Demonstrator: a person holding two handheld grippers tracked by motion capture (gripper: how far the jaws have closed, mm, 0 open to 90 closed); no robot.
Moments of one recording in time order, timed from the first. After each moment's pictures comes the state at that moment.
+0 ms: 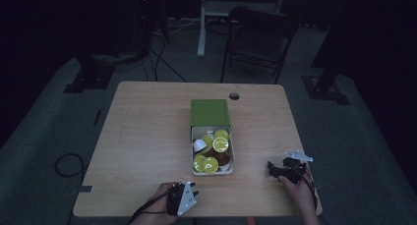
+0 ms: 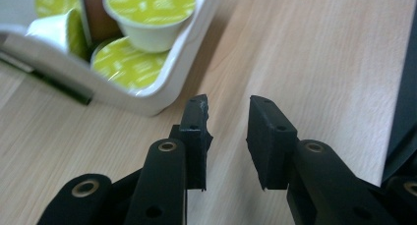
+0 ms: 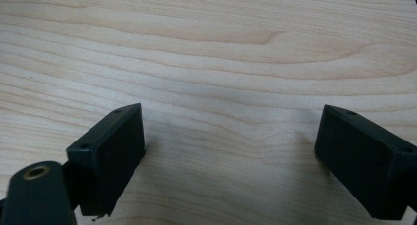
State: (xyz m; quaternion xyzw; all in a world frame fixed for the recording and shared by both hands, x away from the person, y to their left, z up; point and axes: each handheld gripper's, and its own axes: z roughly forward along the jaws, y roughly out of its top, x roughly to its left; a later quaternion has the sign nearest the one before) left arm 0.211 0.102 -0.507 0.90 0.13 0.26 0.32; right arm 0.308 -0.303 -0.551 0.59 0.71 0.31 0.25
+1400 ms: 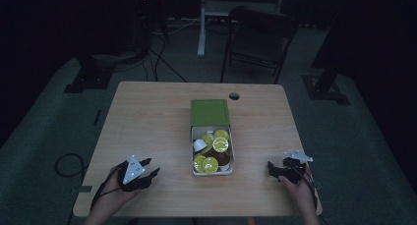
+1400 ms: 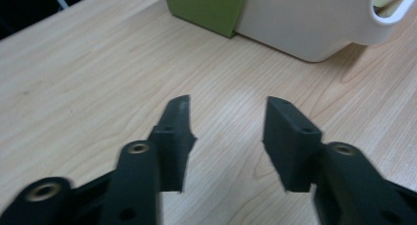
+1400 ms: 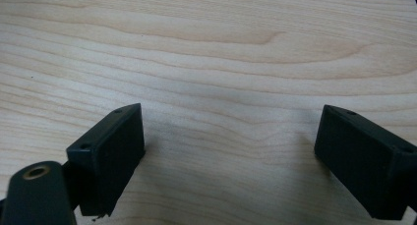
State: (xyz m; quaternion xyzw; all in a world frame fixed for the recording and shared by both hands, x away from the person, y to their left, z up) left arm 0.260 0.230 -0.504 0.82 0.32 0.26 0.40; right arm 0.308 -0.303 -0.551 0.59 0.71 0.31 0.25
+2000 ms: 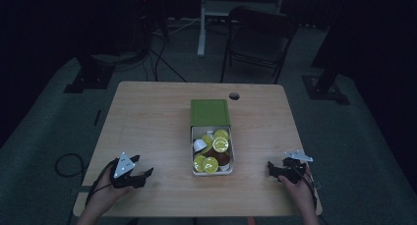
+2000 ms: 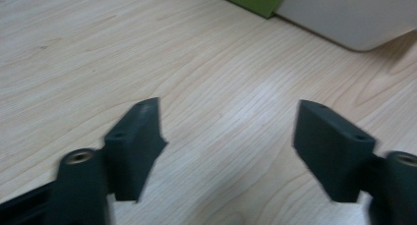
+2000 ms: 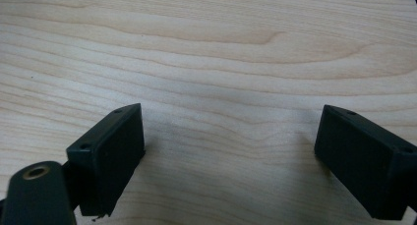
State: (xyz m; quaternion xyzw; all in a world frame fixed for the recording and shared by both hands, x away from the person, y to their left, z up) left arm 0.272 0.255 -0.520 0.81 0.36 0.25 0.40; right arm 0.308 -0.303 -0.551 0.59 0.71 0.31 0.25
